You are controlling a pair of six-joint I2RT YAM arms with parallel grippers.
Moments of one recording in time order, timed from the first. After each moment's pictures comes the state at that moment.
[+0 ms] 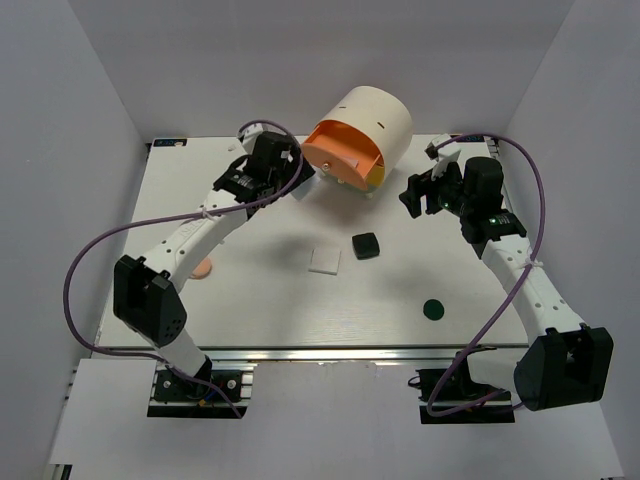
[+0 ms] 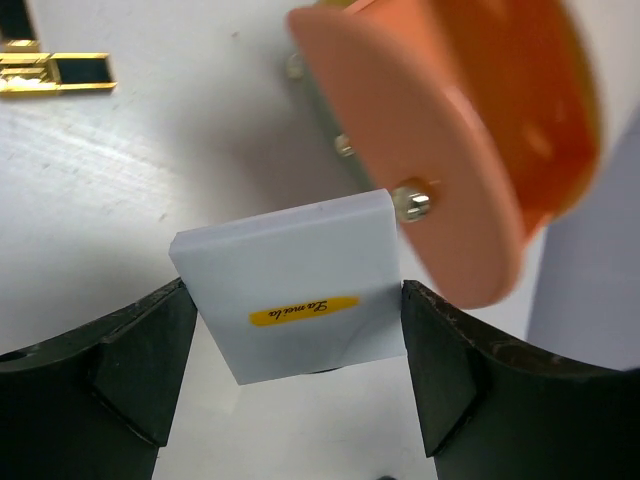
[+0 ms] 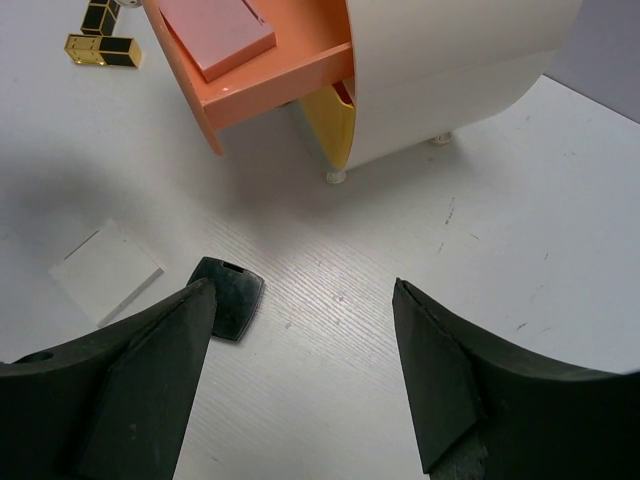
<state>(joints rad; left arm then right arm) -0.55 1.64 1.51 -0.51 -0.30 -0.93 0.19 1.22 1.03 -0.18 -0.38 -0.19</state>
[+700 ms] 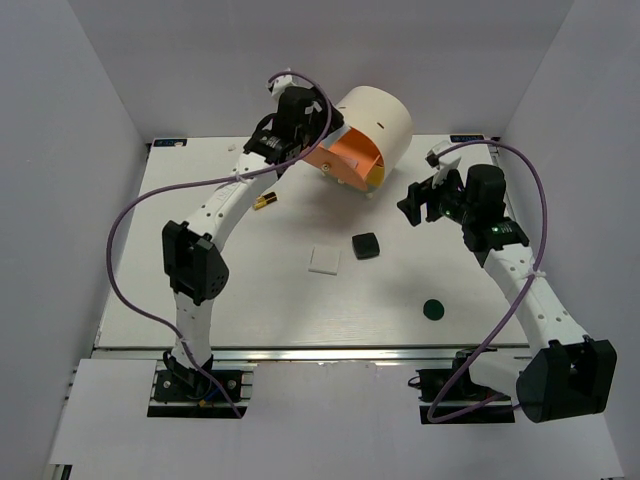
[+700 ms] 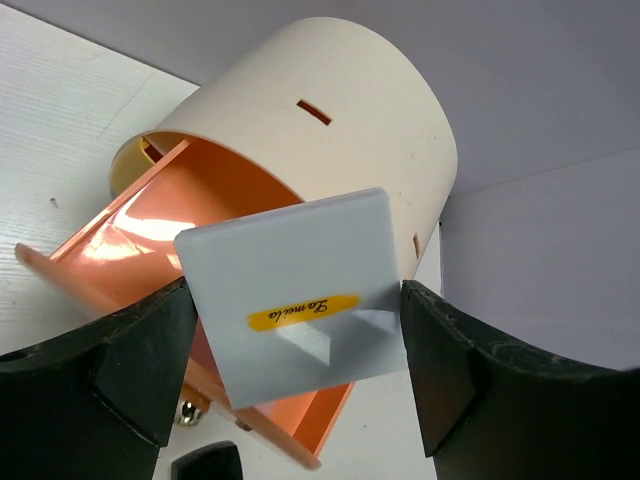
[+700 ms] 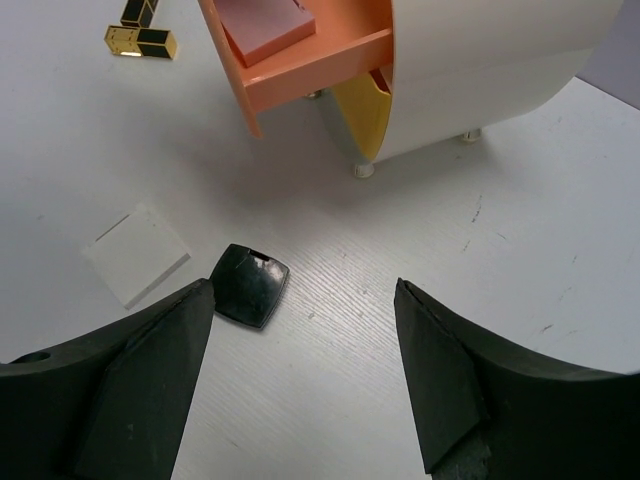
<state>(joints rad) -0.55 2.02 2.09 -0.42 -0.25 -0.82 0.19 1.16 0.99 -0.18 -0.44 -0.19</state>
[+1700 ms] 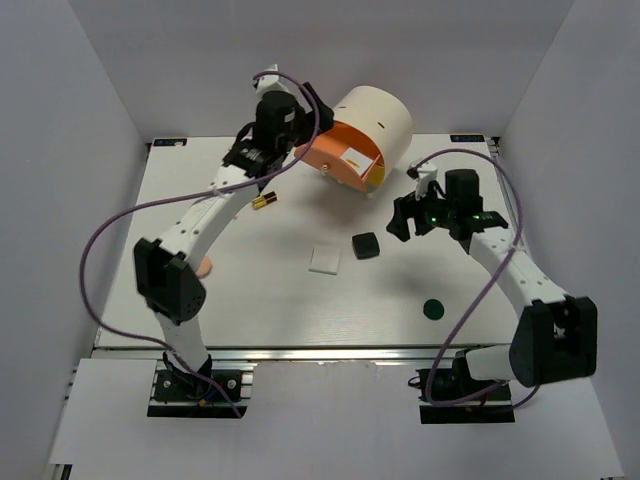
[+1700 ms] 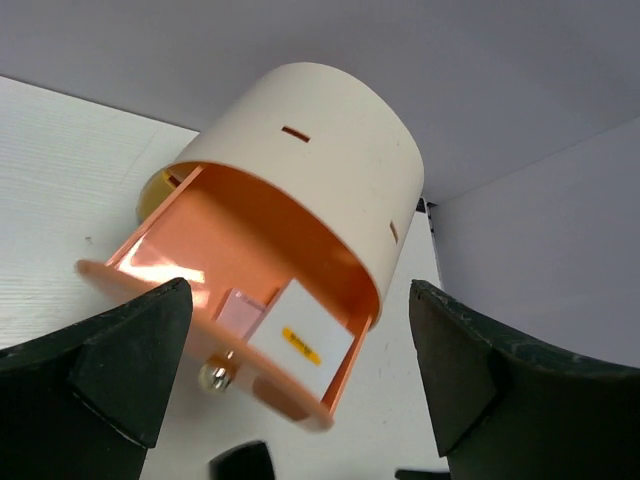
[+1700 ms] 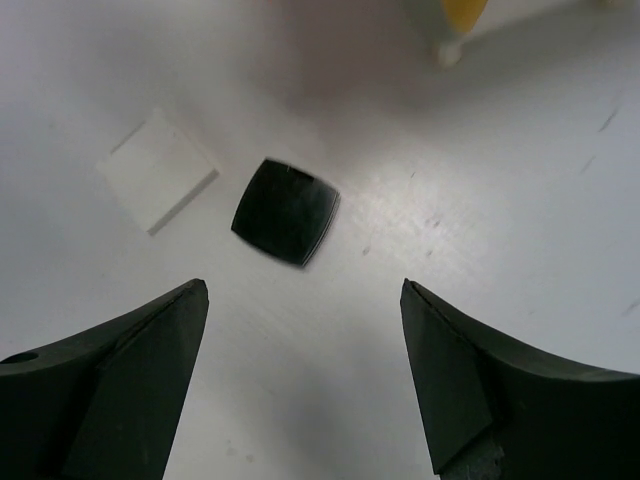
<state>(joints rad) -0.54 1.89 1.93 -0.28 -0.25 -0.71 0.21 1.29 0.98 -0.29 -0.51 -0.21</state>
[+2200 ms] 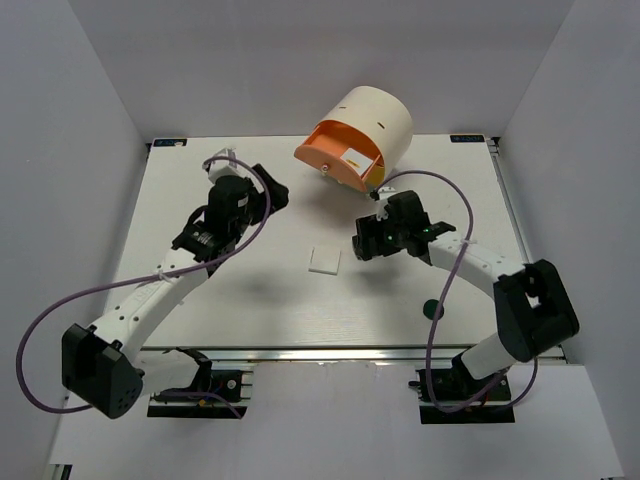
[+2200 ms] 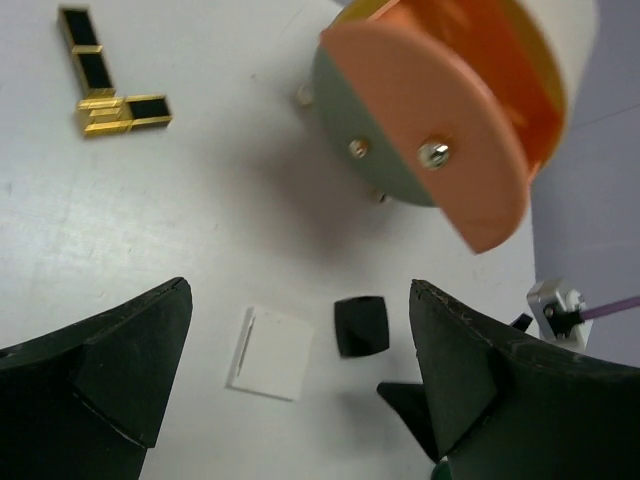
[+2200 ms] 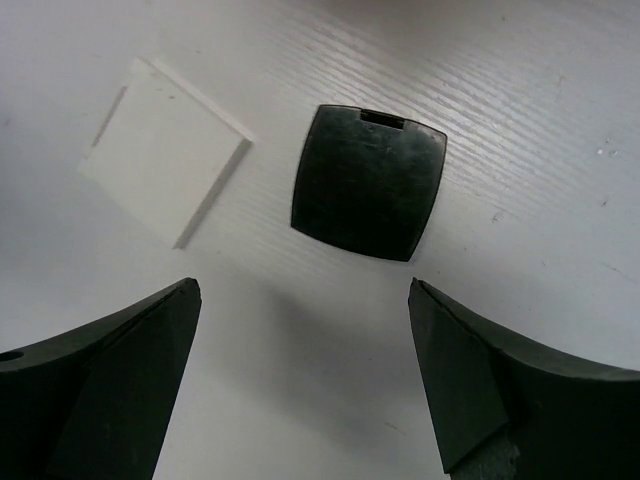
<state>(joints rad) -0.50 1.22 1.06 -0.20 -0.28 -0.75 0.50 1.48 0.91 -0.22 -0.19 0.13</state>
